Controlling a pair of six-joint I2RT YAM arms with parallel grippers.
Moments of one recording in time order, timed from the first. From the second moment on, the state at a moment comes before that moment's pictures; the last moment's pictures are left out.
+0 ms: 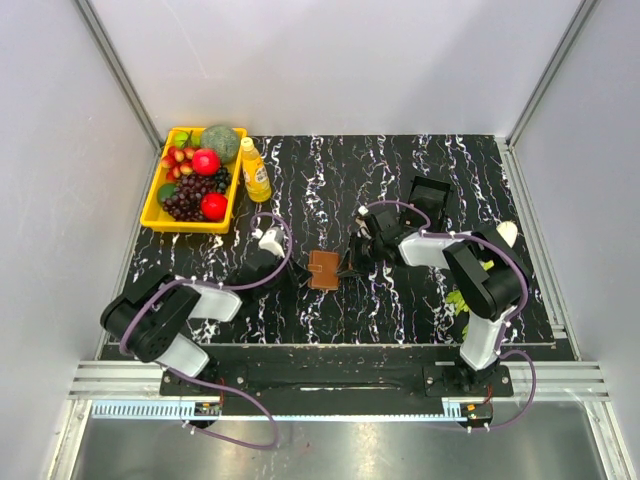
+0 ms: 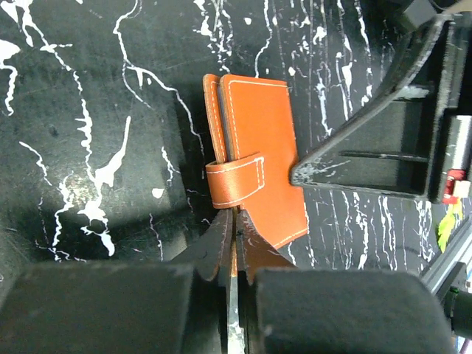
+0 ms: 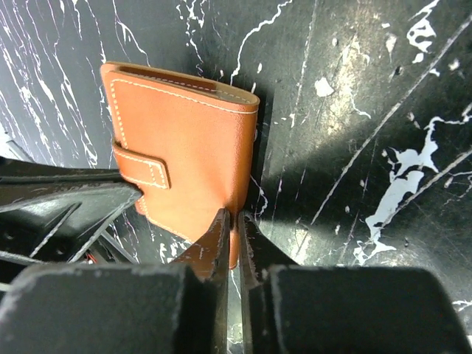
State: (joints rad) left arm -0.62 1.53 0.34 0.69 0.10 -0.78; right arm 0.57 1.83 0.92 0.00 -0.45 0.73
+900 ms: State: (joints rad) left arm -0.66 1.38 0.71 -0.11 0.05 -0.59; right arm 0.62 1.82 1.06 -0.20 -0.21 0.71
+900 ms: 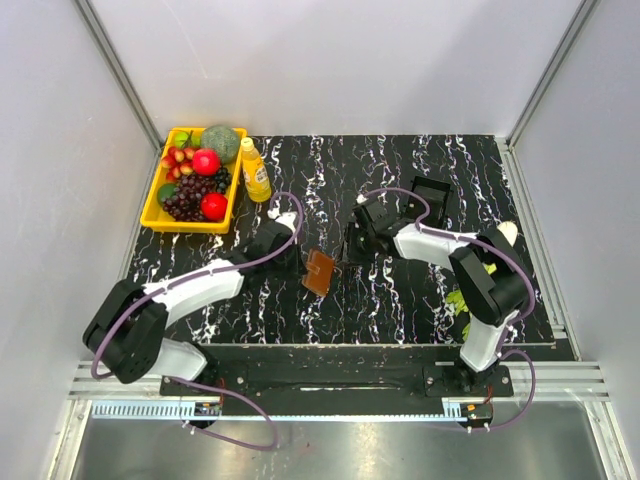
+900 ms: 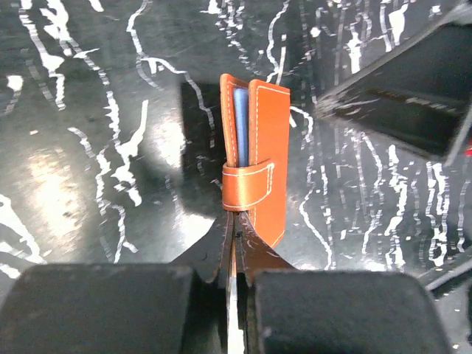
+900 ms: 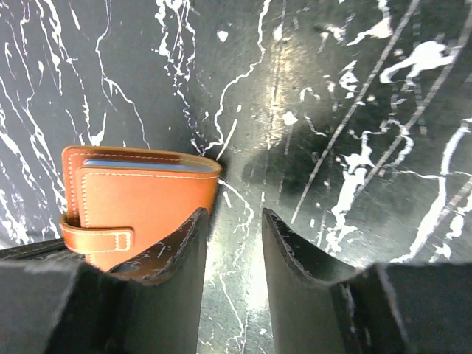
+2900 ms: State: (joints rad) left arm -1.03 1.72 1.25 -0.60 -0.60 -0.52; right arm 0.55 1.85 0.82 0.28 -0.41 0.95
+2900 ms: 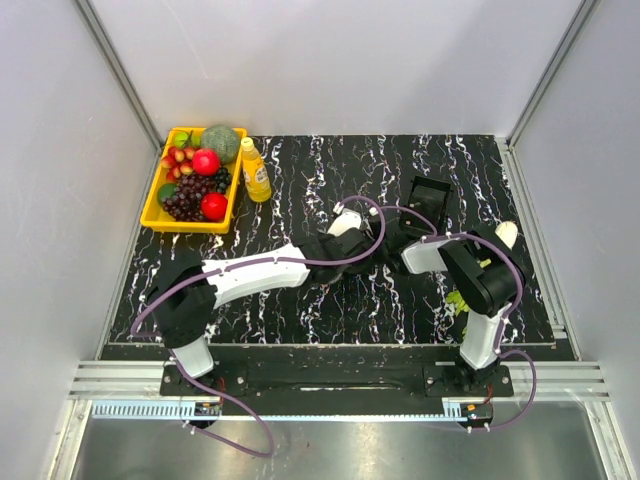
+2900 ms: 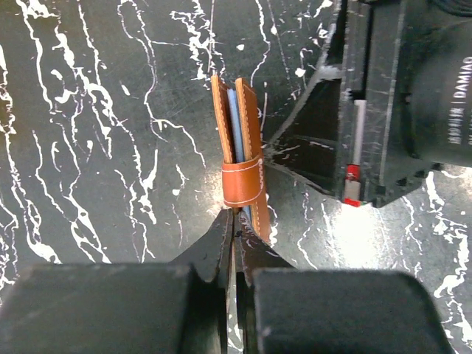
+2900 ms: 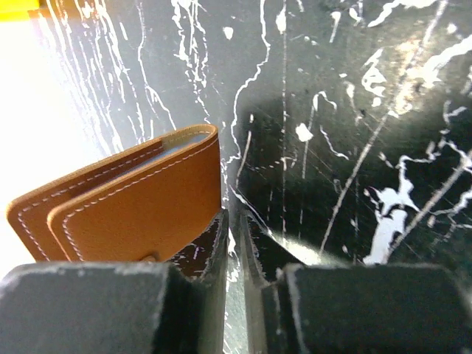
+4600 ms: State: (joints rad) left arm -0.77 1.57 0.79 -0.10 -0.16 -0.66; right arm 0.78 1.79 1.16 -0.33 0.06 0.66
